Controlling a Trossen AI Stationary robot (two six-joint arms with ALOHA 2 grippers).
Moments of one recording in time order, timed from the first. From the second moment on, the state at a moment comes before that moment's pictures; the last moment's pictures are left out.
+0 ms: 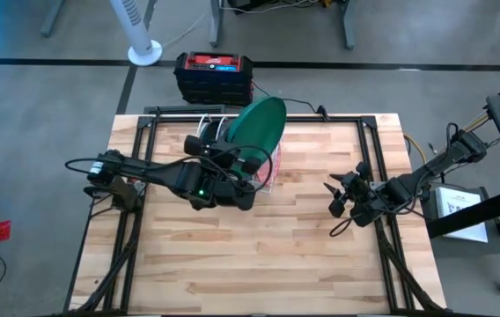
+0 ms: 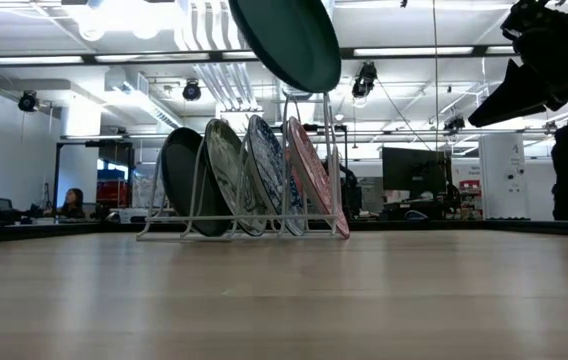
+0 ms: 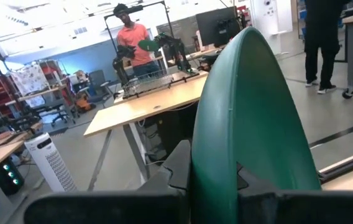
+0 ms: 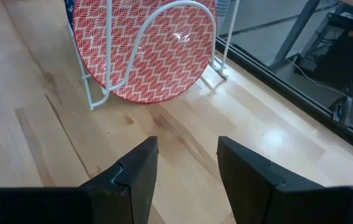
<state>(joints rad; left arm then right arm) -0.23 1.78 1.88 -1.03 -1.57 -0.72 0.55 0.84 0.50 -0.69 0.99 0.82</state>
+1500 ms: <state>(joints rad) -0.17 1.78 1.91 -0.93 -1.57 -0.59 0.55 0.84 0.49 -0.67 0.99 0.82</state>
